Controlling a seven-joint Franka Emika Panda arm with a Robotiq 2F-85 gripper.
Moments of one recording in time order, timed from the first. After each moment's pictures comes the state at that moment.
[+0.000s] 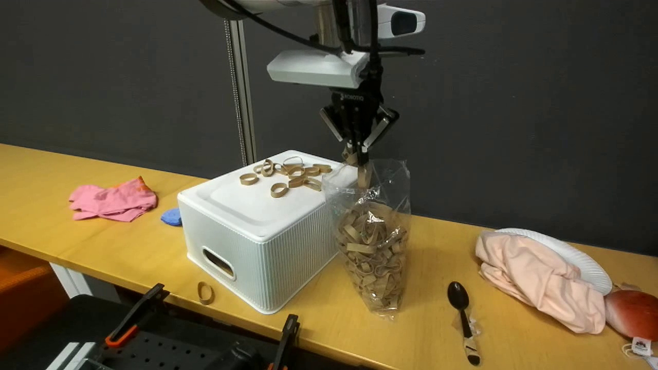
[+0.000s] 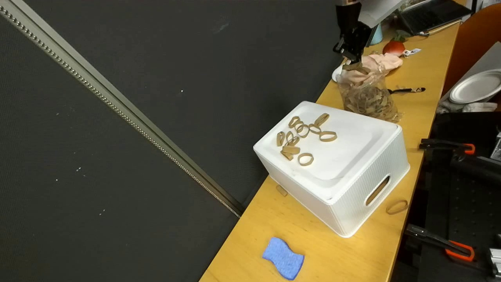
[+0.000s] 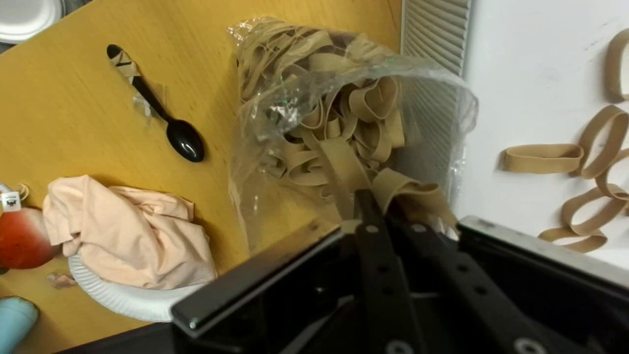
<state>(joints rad) -0.18 -0.06 -0.15 -2.34 -0.10 2.50 0.18</state>
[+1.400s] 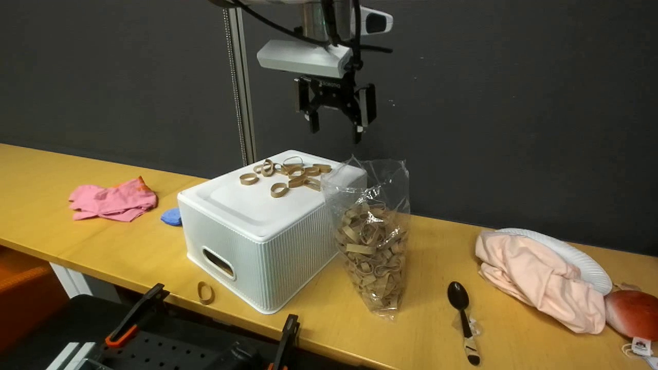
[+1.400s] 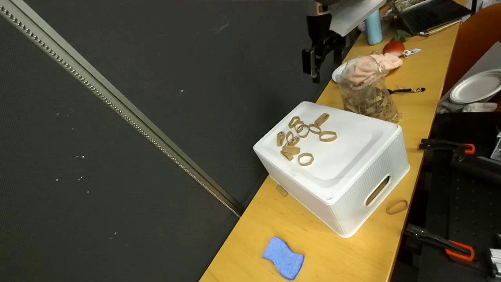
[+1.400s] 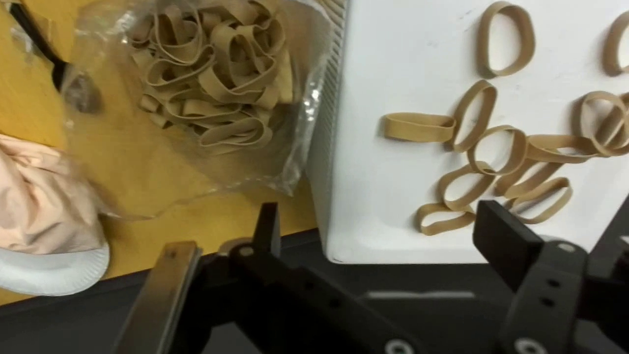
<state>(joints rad) -0.11 0.03 -0.12 -2.20 0.05 2.47 0.03</state>
